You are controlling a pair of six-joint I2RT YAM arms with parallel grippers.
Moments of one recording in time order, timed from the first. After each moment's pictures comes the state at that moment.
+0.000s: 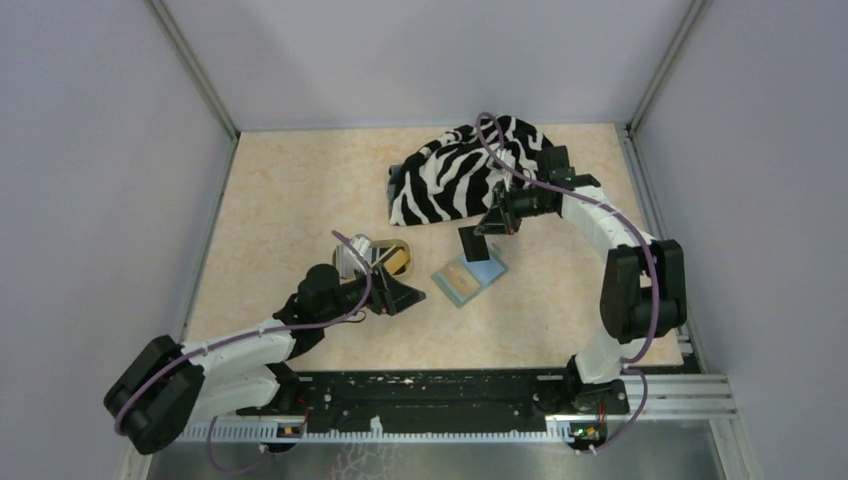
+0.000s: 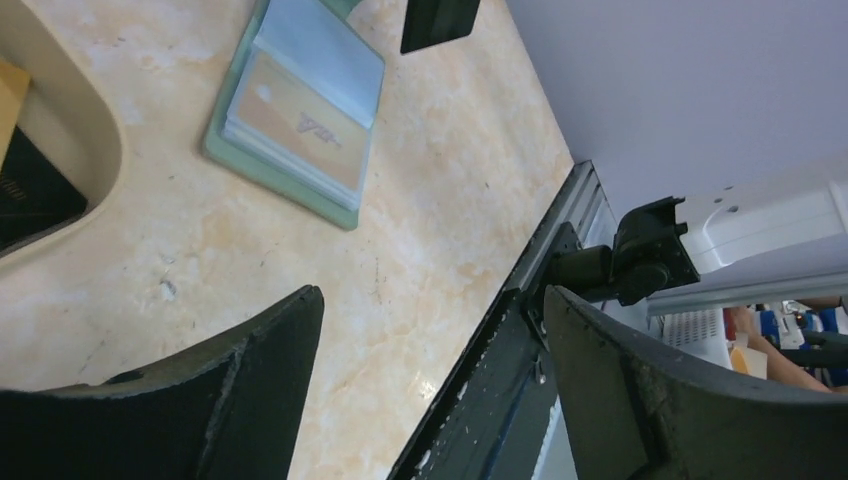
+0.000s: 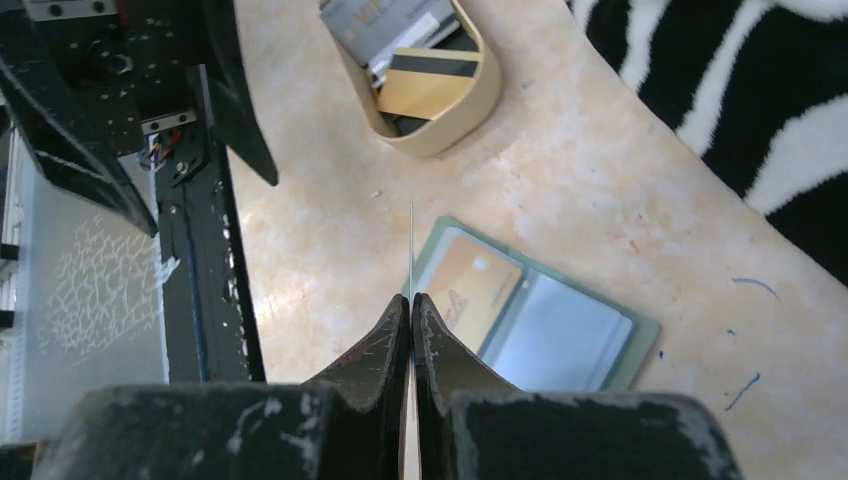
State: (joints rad) left arm -0.73 1.02 0.23 0.59 0.31 -0.79; right arm 0.19 1.59 1.19 -0.59 -1.08 -0.42
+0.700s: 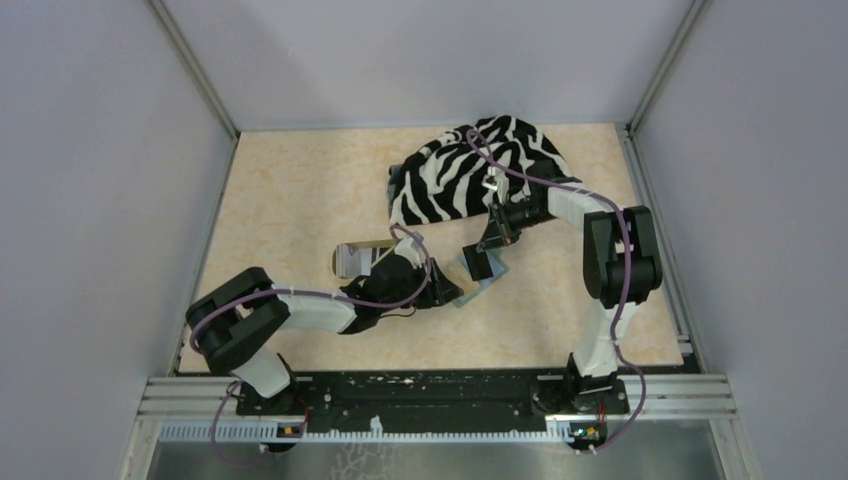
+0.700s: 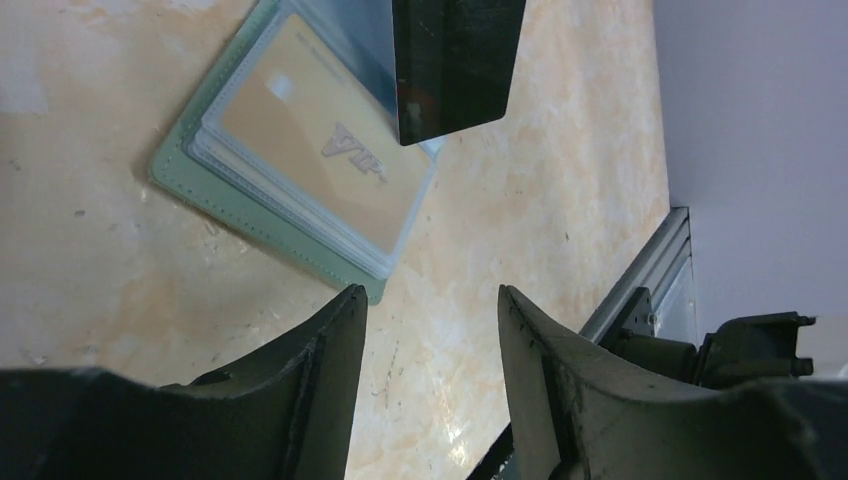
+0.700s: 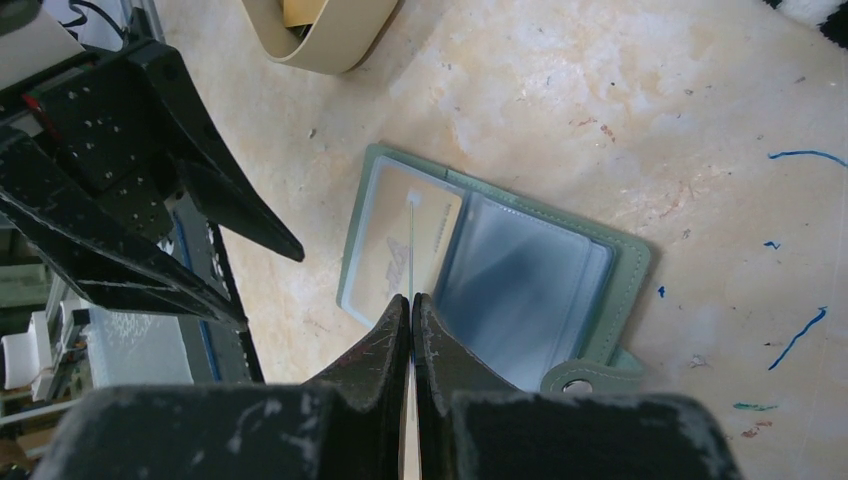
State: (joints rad) left arm -0.96 1.57 0.54 0.60 0.00 -0.96; right arm 0.16 1.89 1.25 -0.68 -1.01 -0.42
